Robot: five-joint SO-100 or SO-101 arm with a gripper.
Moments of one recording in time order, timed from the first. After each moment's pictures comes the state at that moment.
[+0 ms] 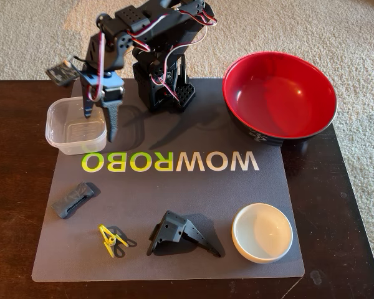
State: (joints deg) arm 51.5 155.6 155.7 58.7 93.8
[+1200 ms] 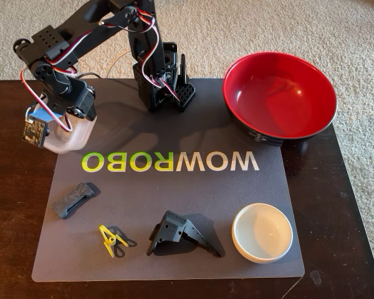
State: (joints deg) arm 48.8 89.6 95.6 97.6 110.3
